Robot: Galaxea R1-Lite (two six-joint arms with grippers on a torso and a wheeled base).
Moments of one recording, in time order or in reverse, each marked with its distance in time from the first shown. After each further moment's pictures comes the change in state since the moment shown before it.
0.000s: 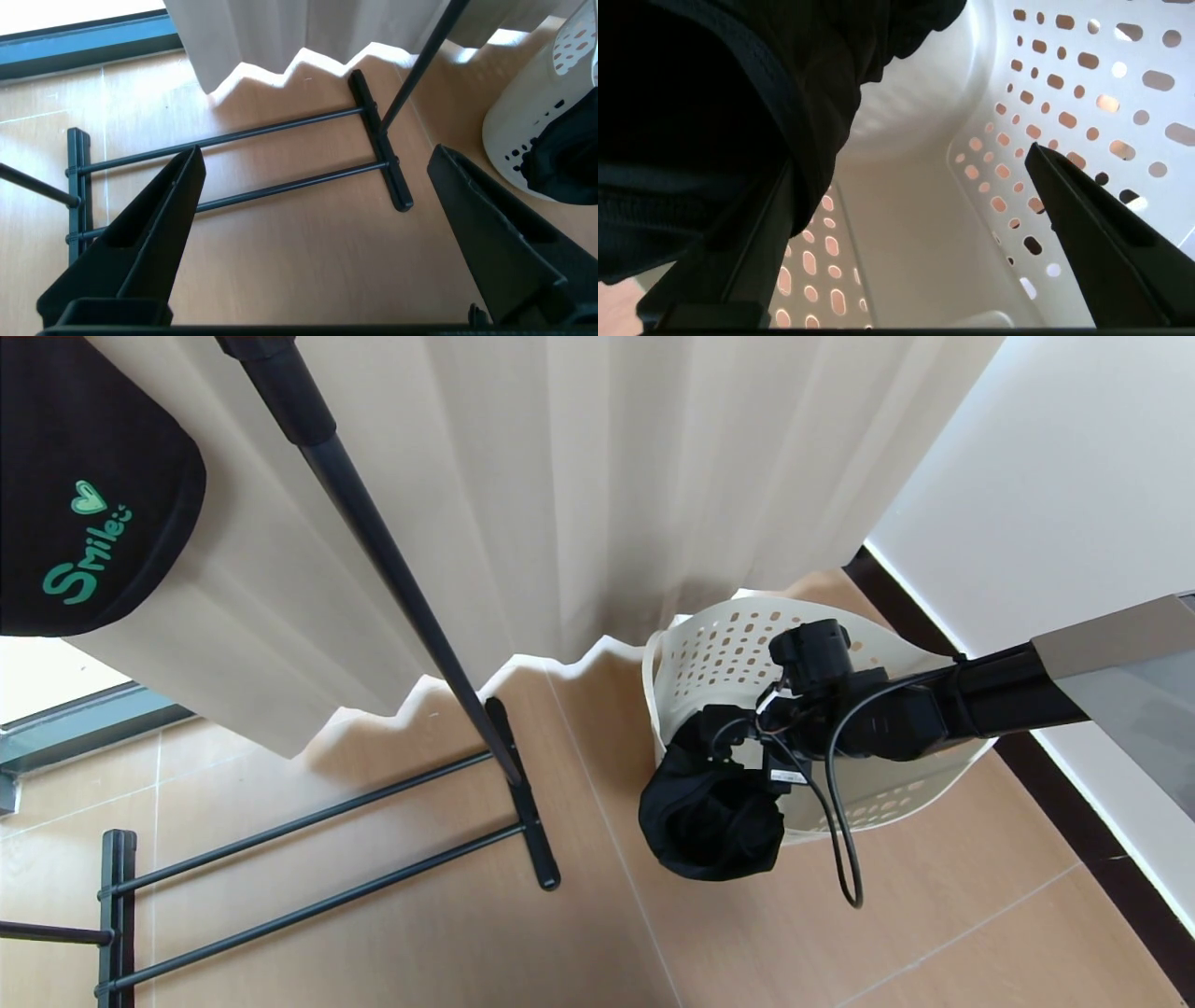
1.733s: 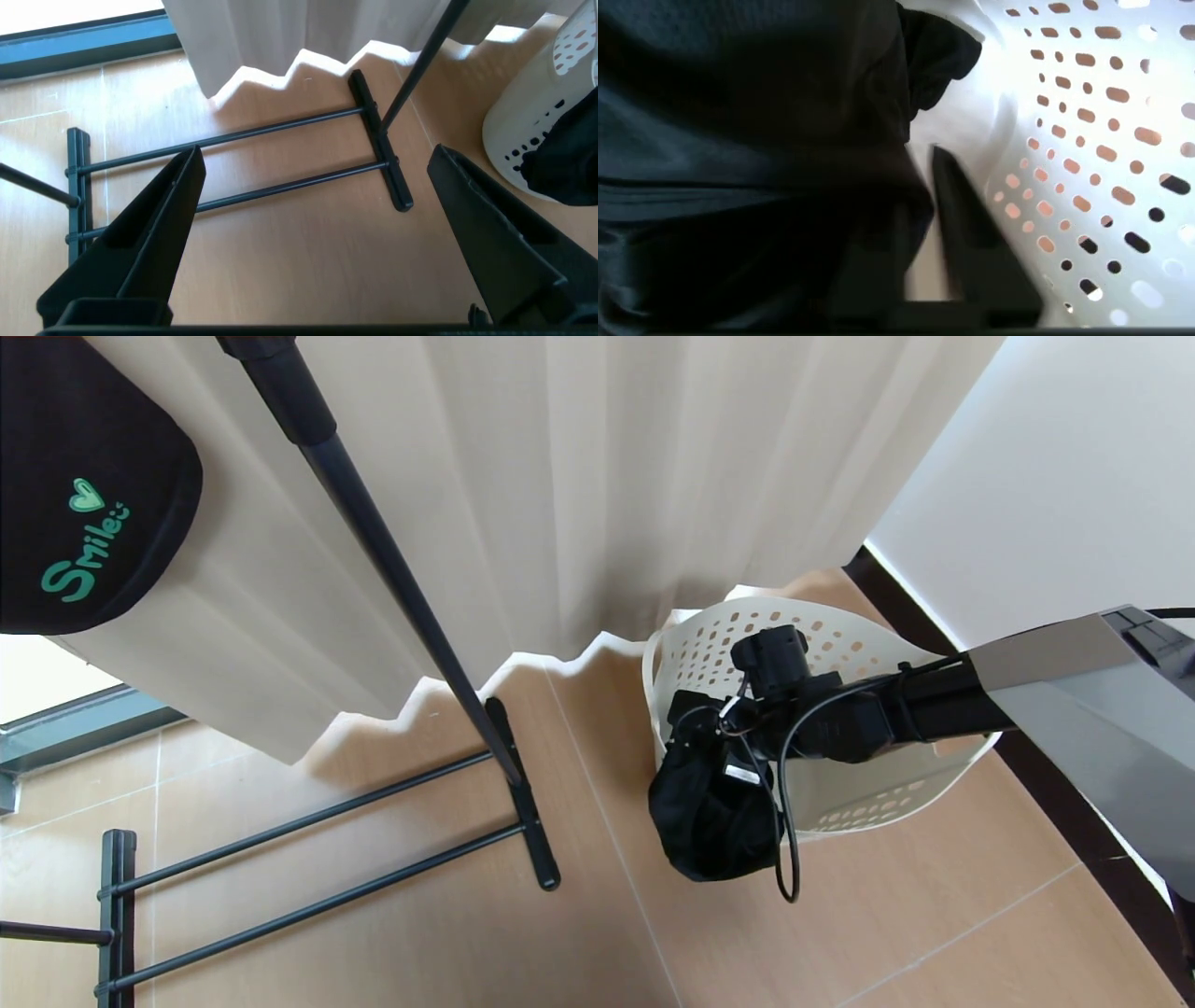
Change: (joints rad) left arm 0.000 0.000 0.000 0.000 0.000 0.000; right arm 0.055 0.081 -0.109 0.010 0.031 0.239
